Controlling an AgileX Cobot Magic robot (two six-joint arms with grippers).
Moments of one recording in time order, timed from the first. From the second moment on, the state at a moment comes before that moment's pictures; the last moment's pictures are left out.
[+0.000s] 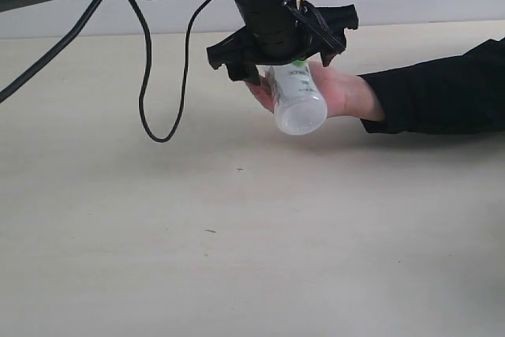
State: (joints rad) left arm -0.83 2.16 -1.89 0.20 0.89 -1.00; right arm 0.05 0.01 0.00 0.13 0.29 0.08
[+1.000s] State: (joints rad) left arm -0.82 1.77 -1.50 0.17 0.72 -0.40; right arm 0.05 0.01 0.00 0.13 0.29 0.08
